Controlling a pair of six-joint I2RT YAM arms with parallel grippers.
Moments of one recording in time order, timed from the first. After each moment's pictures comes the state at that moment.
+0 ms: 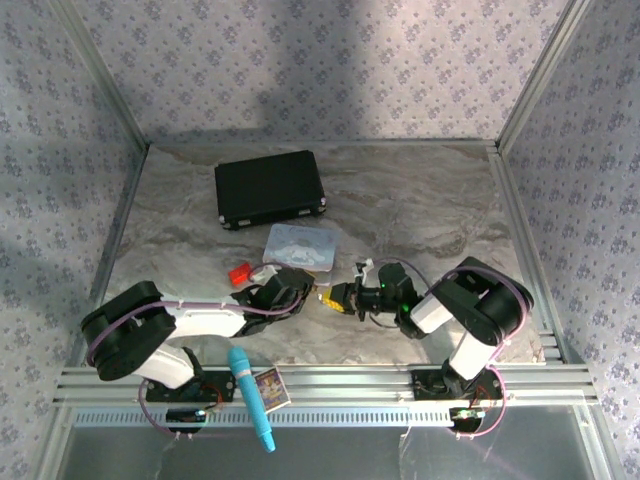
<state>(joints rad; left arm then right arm) -1.01 1.44 0.48 0.32 -0.30 -1.77 0.68 1.68 0.26 1.10 -0.65 1.48</state>
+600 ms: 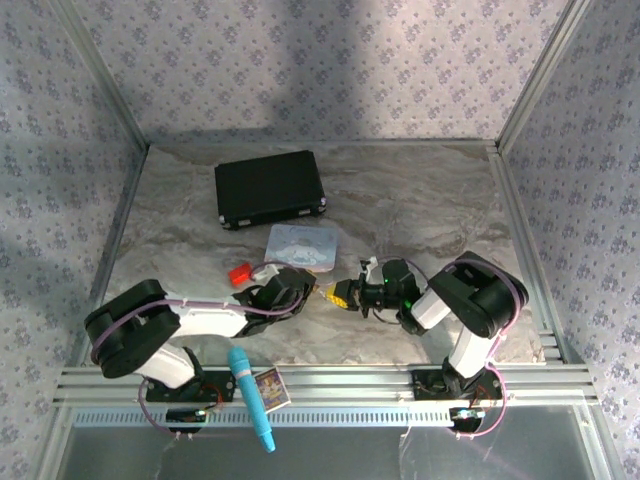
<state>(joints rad) -1.01 1.46 0.47 0.37 -0.31 -1.75 0.64 1.74 0.27 1.13 -0.68 1.49</state>
